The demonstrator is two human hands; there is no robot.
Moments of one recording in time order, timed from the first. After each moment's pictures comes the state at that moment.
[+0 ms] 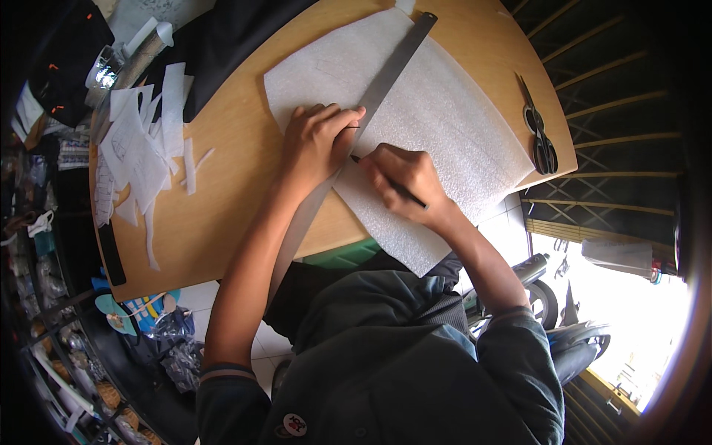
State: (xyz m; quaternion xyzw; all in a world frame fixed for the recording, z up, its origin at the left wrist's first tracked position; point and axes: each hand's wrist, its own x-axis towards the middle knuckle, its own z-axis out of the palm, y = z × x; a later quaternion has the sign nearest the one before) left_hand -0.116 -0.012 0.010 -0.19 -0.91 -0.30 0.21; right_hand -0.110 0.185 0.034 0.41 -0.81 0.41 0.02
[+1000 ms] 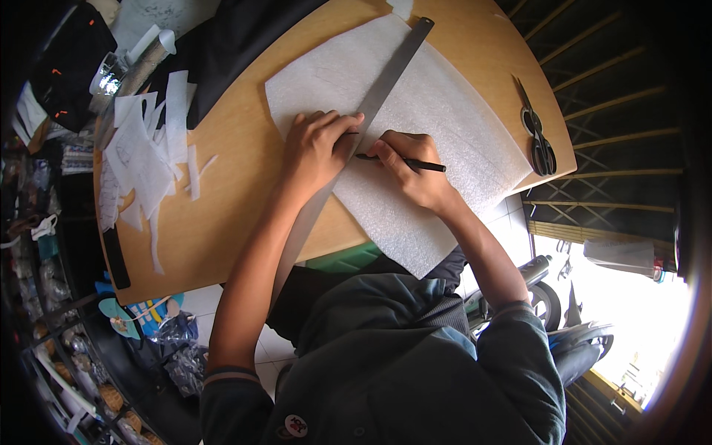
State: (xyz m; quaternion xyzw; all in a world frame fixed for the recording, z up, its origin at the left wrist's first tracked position) left_hand -0.117 -0.011 0.010 -0.18 -0.91 -0.31 0.20; right_hand -0.131 0.187 0.040 0.32 -0.78 0.53 -0.07
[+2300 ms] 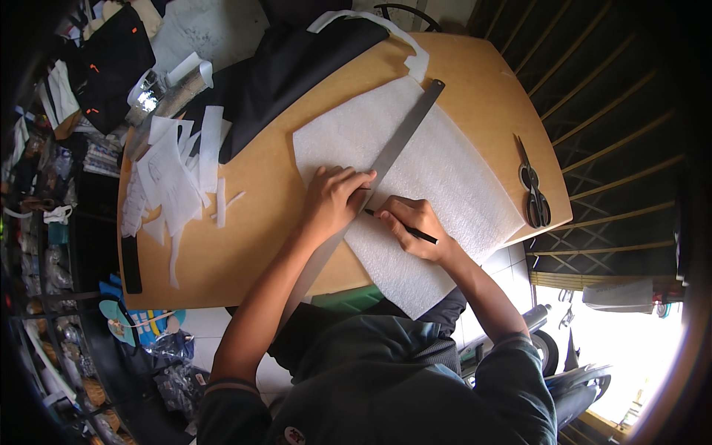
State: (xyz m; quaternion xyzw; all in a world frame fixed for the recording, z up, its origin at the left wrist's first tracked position) left_hand -0.113 -0.011 0.012 -0.16 -0.93 -0.29 0.18; right_hand -0.138 0.199 0.028 0.46 -0.76 0.45 -0.05
